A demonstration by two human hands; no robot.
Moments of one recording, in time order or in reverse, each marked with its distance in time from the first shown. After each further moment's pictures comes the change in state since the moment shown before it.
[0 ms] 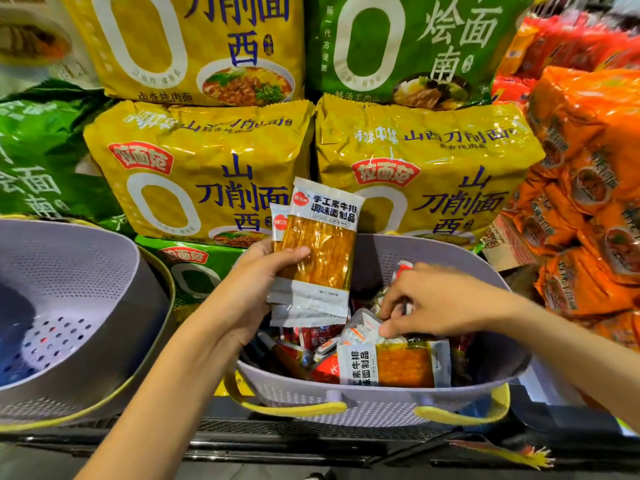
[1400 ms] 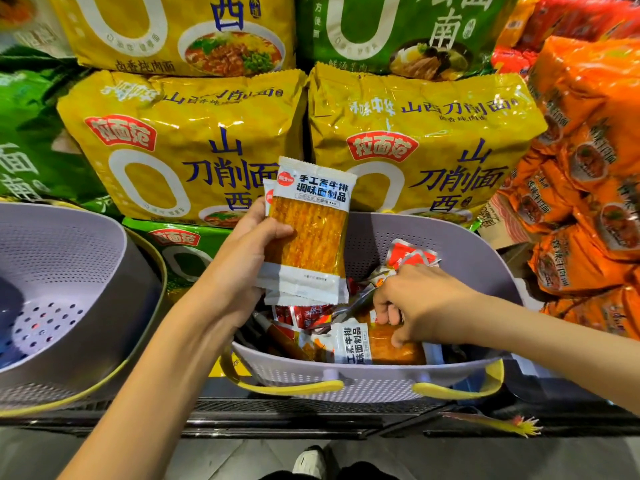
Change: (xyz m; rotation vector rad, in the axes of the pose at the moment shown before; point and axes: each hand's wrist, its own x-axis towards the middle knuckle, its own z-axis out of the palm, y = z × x) left_hand 0.000 0.000 0.000 -0.031 -0.027 0.186; right_hand 0.004 -0.019 0.021 -0.128 -0.046 0.037
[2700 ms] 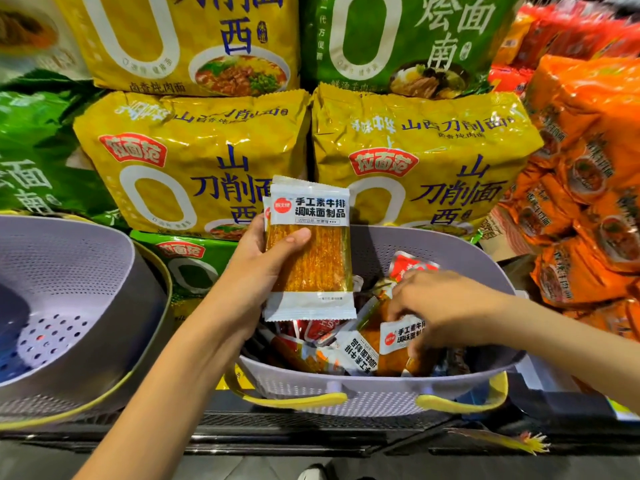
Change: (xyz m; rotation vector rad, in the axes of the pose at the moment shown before) left_hand -0.003 0.000 0.001 0.007 -0.015 -0.039; right_hand -0.008 0.022 -0.004 -0.131 -0.059 -0.060
